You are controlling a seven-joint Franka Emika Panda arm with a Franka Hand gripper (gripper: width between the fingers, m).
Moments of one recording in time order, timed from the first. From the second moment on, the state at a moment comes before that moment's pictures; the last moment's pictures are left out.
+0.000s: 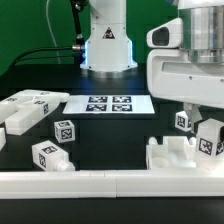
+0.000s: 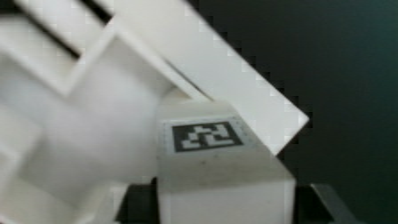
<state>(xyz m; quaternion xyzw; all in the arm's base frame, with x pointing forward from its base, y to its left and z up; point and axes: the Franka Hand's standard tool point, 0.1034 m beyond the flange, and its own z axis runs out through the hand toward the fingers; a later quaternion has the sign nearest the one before) 0.656 0.114 0.074 -0.85 0.52 -0.03 0.06</state>
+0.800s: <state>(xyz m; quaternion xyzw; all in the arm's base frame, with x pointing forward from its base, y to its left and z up) 0.656 0.114 0.074 -0.59 0.80 0.02 0.08</state>
